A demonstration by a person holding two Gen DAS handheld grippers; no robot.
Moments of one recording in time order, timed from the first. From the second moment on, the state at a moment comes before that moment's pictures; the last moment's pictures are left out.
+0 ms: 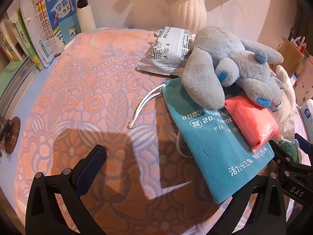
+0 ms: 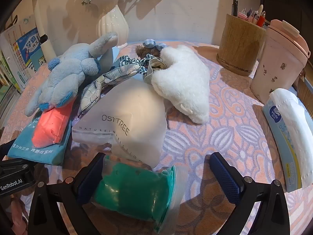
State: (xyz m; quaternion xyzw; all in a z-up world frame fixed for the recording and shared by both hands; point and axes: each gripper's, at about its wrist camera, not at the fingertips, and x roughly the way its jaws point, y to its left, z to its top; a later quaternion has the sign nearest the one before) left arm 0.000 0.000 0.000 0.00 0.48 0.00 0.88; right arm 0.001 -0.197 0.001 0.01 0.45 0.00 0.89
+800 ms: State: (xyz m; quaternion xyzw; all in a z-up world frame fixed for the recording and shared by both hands) left arm -0.115 -0.001 0.088 0.00 0.40 -0.04 0.91; right arm -0.115 -0.183 0.068 -0.02 0.41 -0.01 0.91
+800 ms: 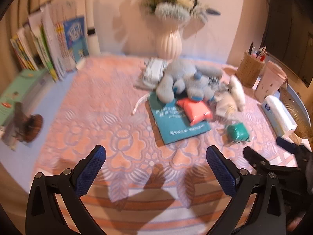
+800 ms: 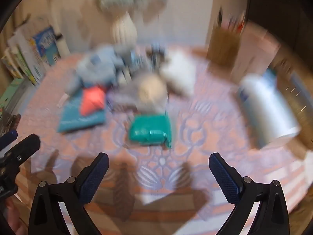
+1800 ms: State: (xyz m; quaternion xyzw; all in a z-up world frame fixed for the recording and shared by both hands) left arm -0.156 -0.022 0.107 0.03 0.36 0.00 0.93; right arm -0.159 -0.199 0.105 0.02 0.34 -0.01 0.94
